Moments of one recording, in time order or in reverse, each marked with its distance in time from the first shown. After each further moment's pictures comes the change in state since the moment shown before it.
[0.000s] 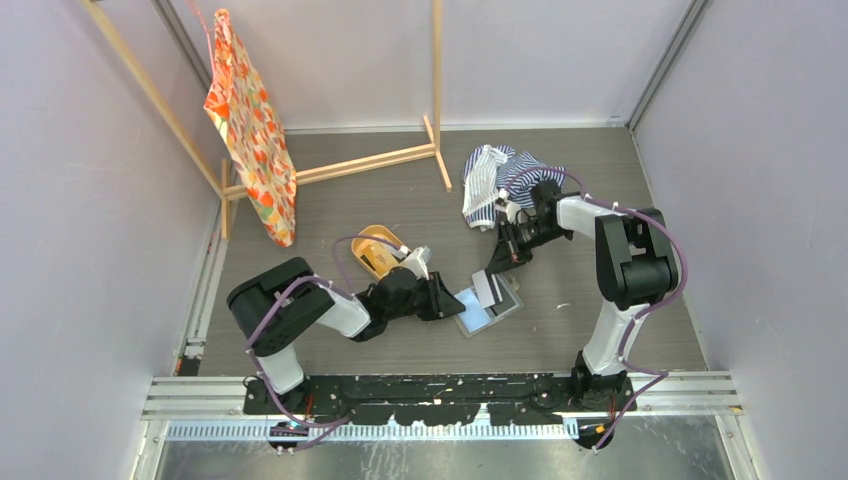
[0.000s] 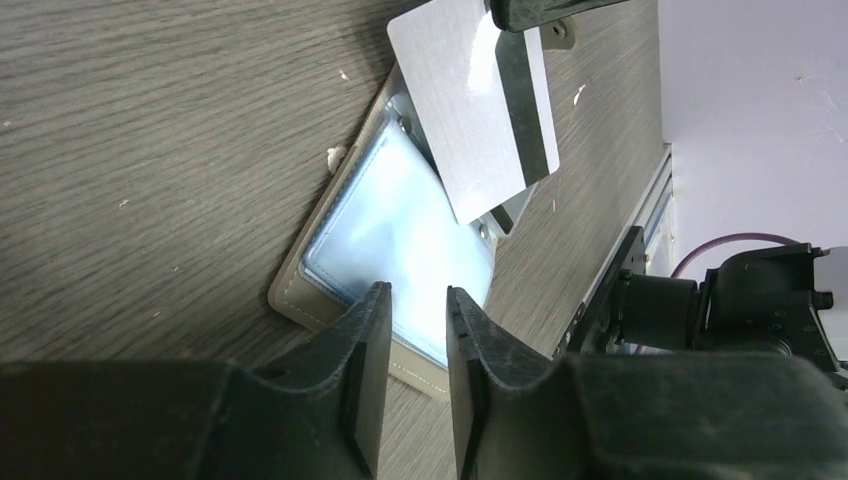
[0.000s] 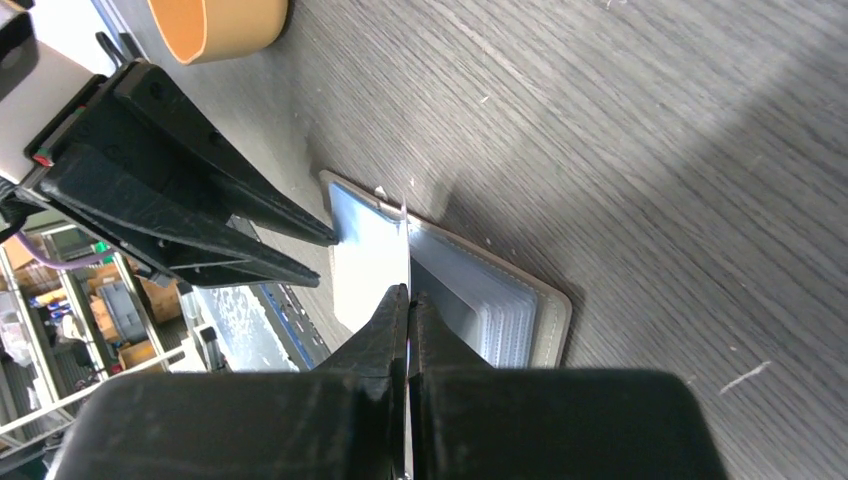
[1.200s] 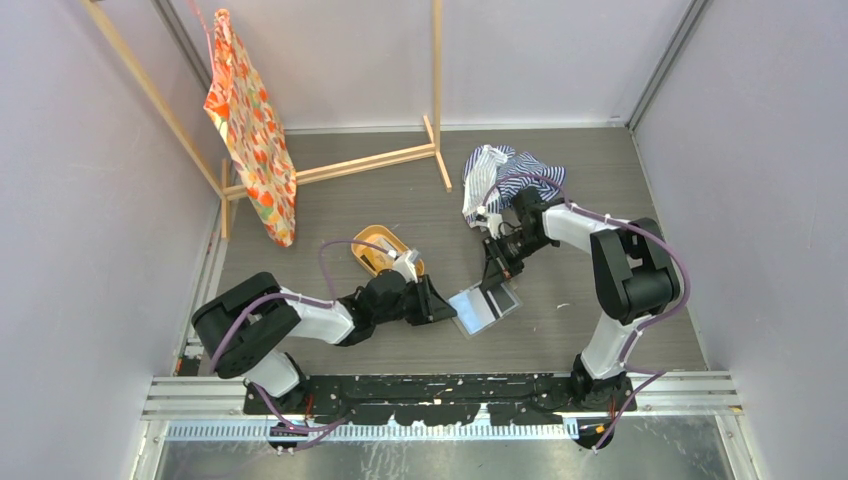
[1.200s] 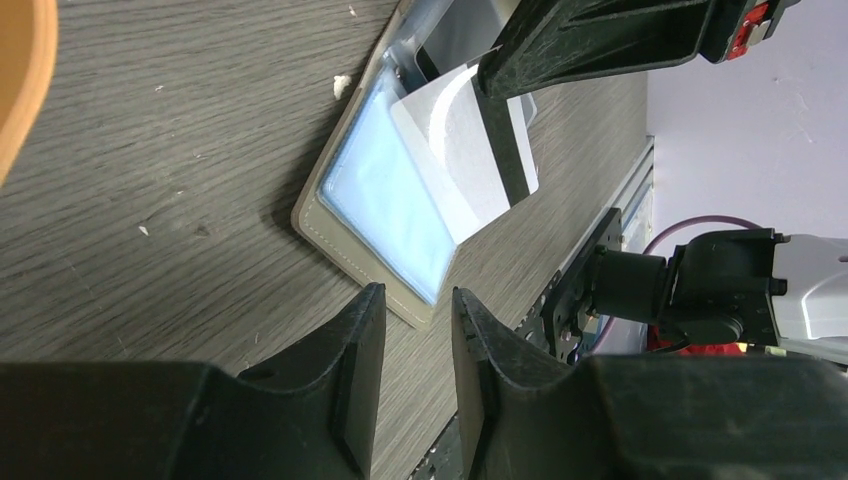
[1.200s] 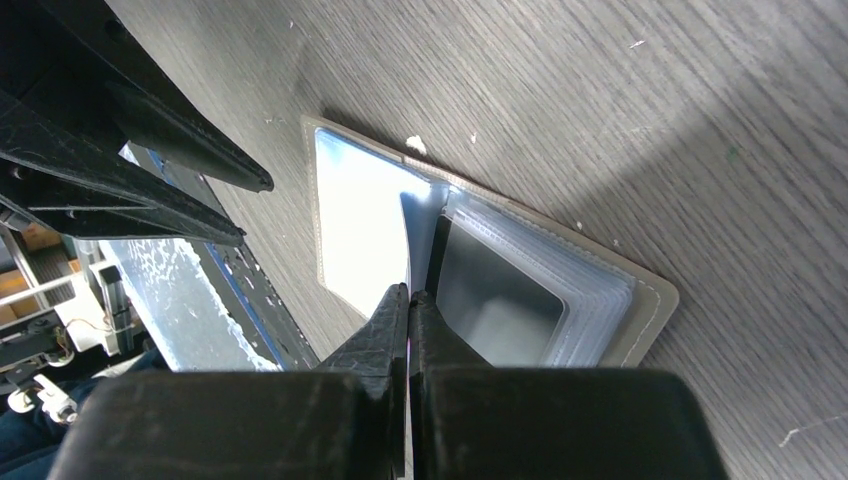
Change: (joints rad) left arm 0.007 -0.206 -0.070 -0.172 0.008 -0.056; right arm 0.137 -0.087 -0.058 -0.037 0.107 -0.112
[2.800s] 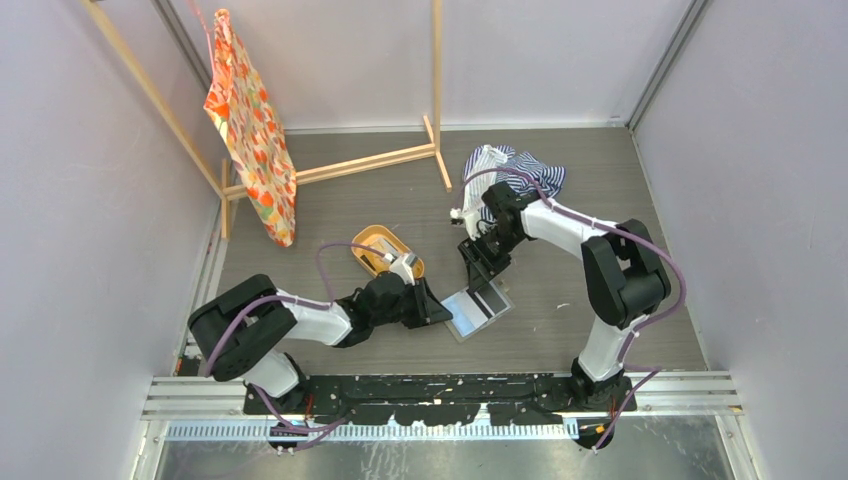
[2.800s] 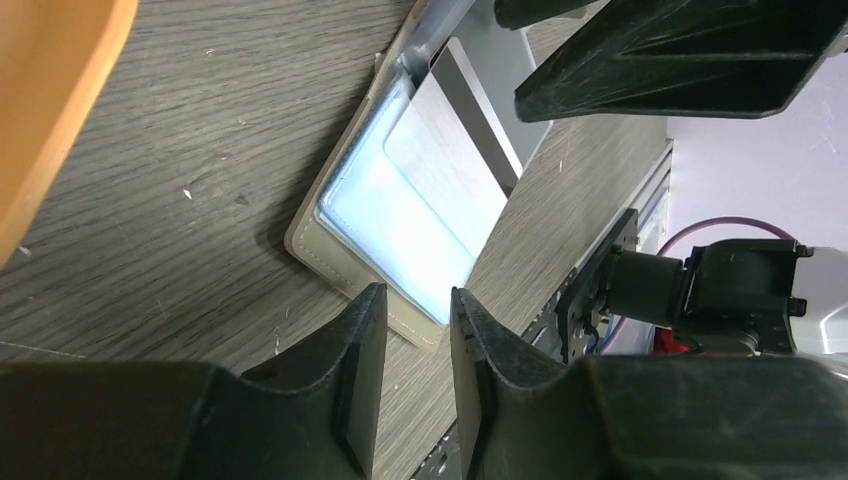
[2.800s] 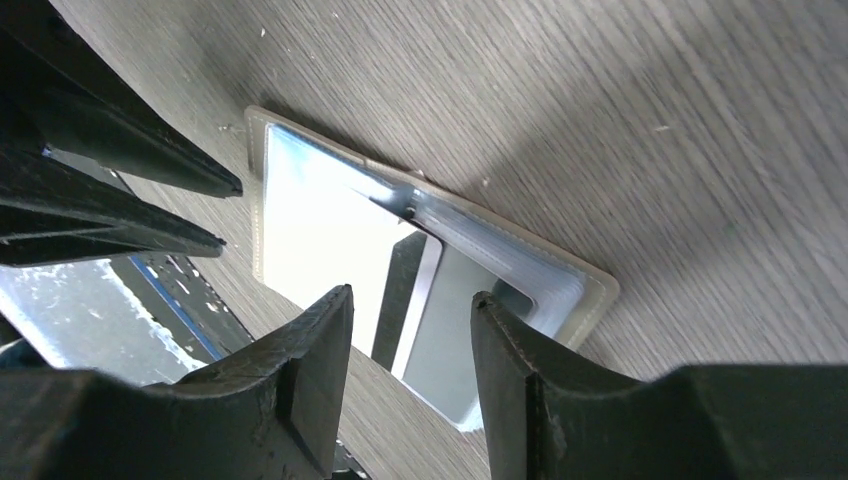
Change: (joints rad) left arm 0.000 -0.016 -0.017 -0.045 -0.015 -0.017; right arm 0.163 0.014 0.126 -0.068 0.225 0.001
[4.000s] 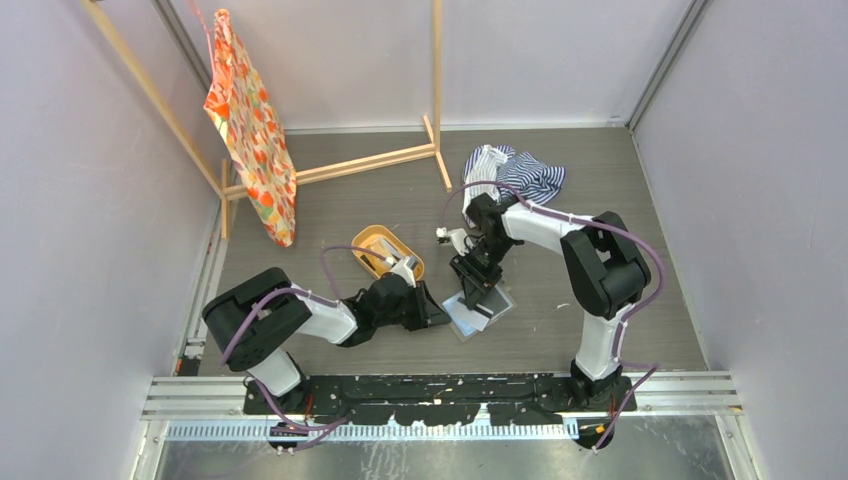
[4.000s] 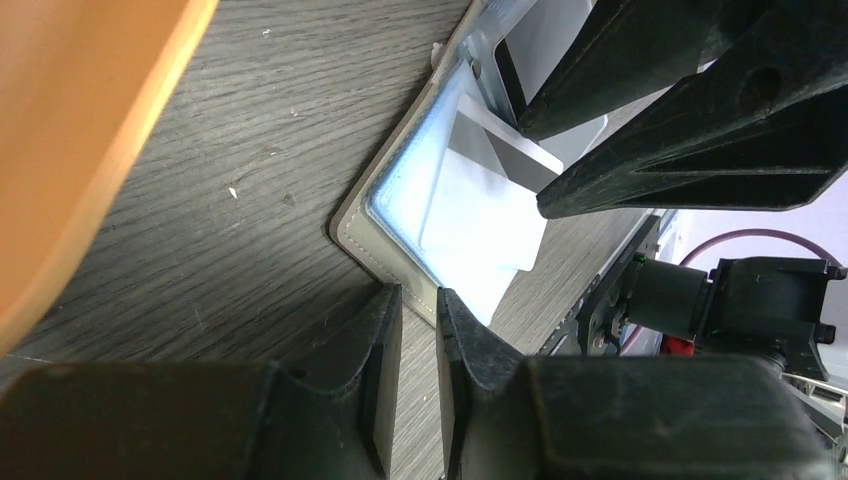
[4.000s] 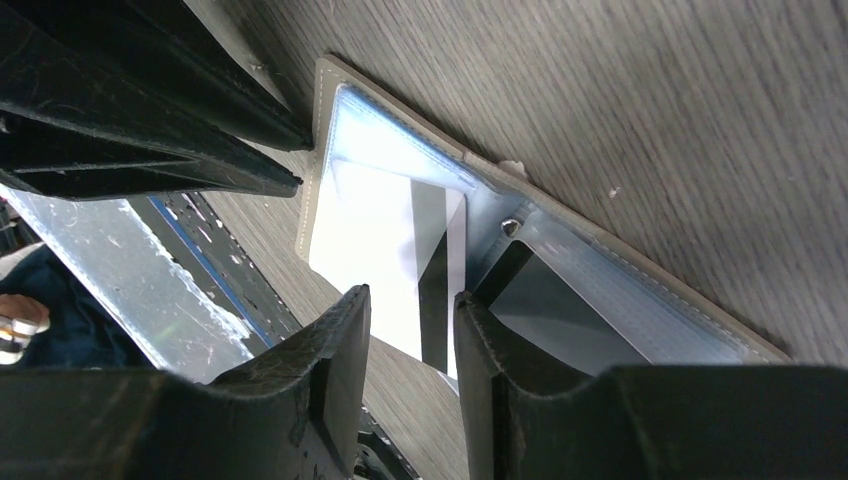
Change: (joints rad) left arm 0.000 0.076 0.005 0.021 0.003 -0.024; right arm 0.082 0.085 0.040 -0.127 -0.026 -0.067
